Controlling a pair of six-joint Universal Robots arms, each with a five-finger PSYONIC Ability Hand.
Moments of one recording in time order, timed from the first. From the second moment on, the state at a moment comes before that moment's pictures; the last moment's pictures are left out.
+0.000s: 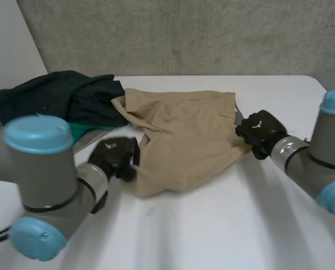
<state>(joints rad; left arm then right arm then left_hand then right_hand) 4.17 -1.94 -1.60 3.18 -1.59 3.08 1.86 -1.09 1.47 -0.02 1.34 2.38 1.13 1.19 1.19 1.20 1.00 1.08 1.17 1.18 1.20 1.00</state>
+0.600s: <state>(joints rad) 4.24 -1.61 -1.51 3.13 -1.60 3.36 1.81 -1.48 1.38 0.35 1.37 2.43 1.13 1.20 1.19 1.20 1.00 1.08 1.17 1.19 1.20 1.01</state>
